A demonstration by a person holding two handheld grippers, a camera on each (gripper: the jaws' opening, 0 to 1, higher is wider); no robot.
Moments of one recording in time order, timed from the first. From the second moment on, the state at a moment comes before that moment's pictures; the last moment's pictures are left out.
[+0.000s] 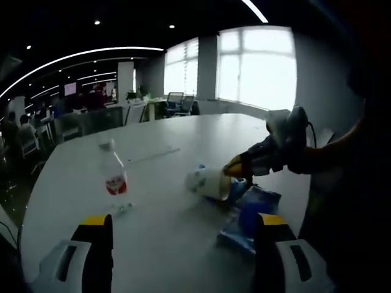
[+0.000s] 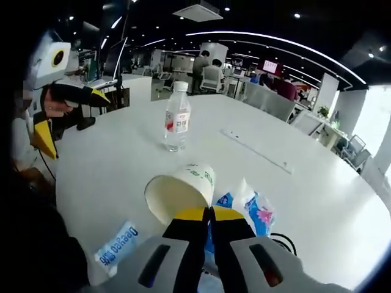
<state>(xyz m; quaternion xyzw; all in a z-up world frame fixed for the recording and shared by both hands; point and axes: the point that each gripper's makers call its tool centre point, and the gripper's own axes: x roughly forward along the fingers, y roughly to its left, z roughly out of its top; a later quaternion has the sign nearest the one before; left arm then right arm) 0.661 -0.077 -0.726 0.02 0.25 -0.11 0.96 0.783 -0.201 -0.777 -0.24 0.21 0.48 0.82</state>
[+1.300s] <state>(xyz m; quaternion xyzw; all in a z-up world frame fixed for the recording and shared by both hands) 0.665 -0.079 -0.721 0.04 0.25 -0.14 0.96 0.808 -0.193 -0.742 -0.32 0.30 0.54 0.72</state>
